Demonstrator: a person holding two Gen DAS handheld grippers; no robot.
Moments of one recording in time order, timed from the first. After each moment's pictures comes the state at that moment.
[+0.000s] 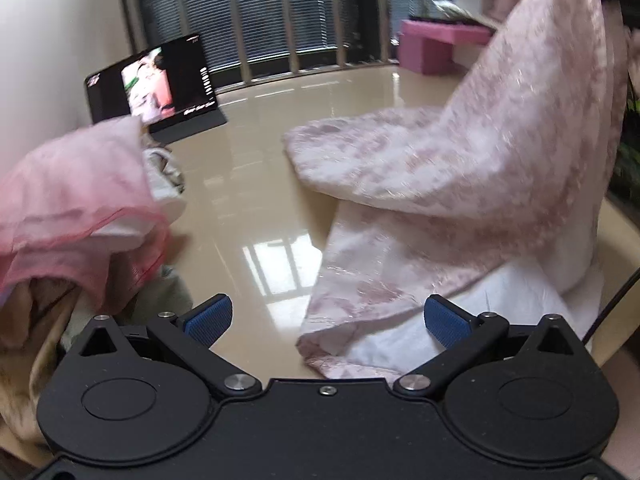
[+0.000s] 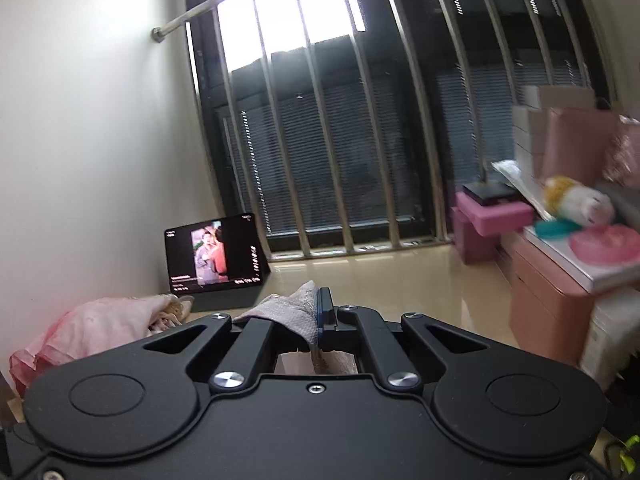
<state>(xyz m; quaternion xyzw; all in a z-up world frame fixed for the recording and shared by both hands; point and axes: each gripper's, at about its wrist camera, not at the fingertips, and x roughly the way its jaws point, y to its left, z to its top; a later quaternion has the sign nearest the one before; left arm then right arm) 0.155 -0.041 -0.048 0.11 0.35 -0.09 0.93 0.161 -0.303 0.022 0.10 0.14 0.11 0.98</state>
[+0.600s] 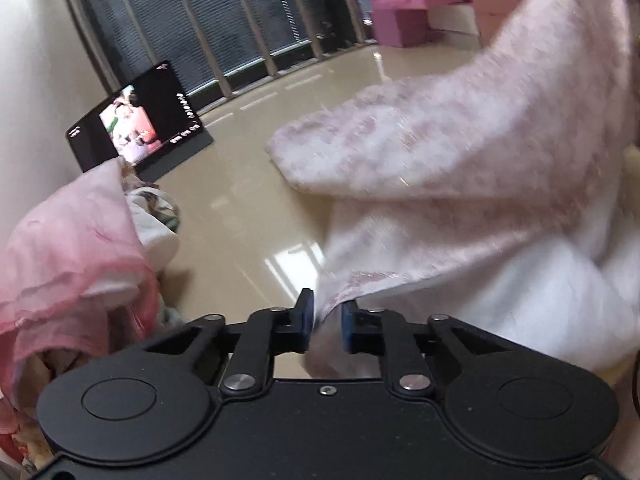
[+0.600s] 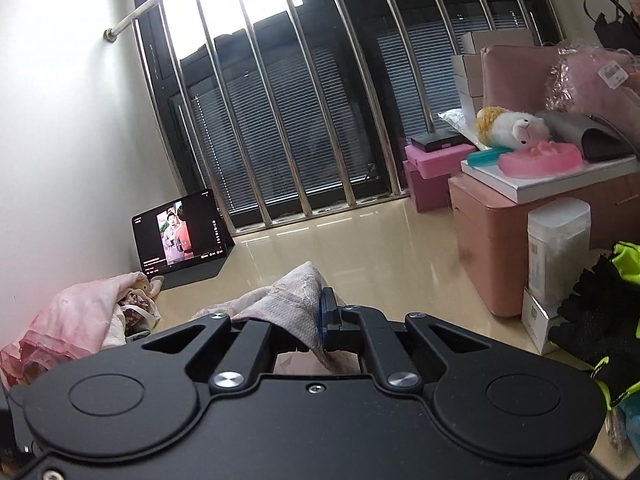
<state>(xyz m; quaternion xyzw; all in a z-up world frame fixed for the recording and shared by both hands) 0.179 -0.057 -0.049 0.21 0.33 -0.08 0.92 0.141 -0.344 -0.018 0.14 0.17 0.08 0.97</state>
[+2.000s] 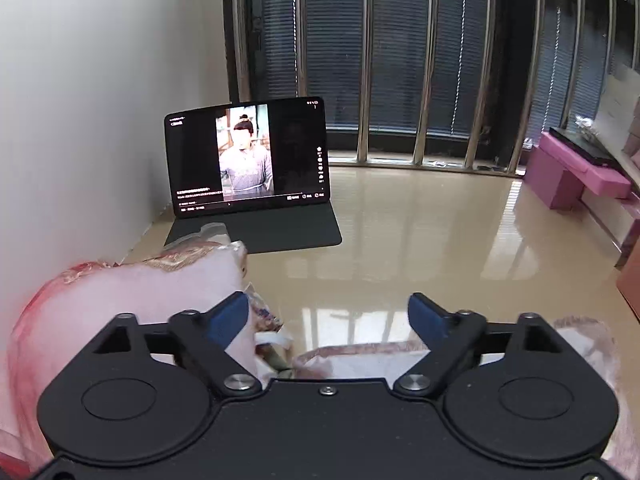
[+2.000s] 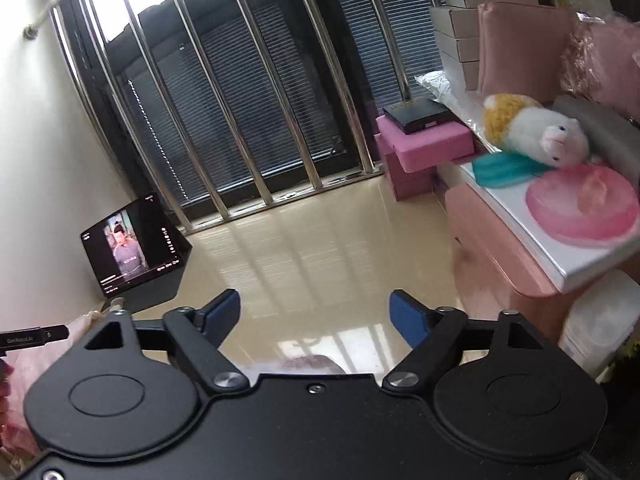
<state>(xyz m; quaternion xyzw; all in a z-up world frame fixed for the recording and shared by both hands) 0.340 0.042 0.079 0.01 0.31 0.03 0.95 0.279 -0.385 0.017 0.17 0.26 0.04 0.95</state>
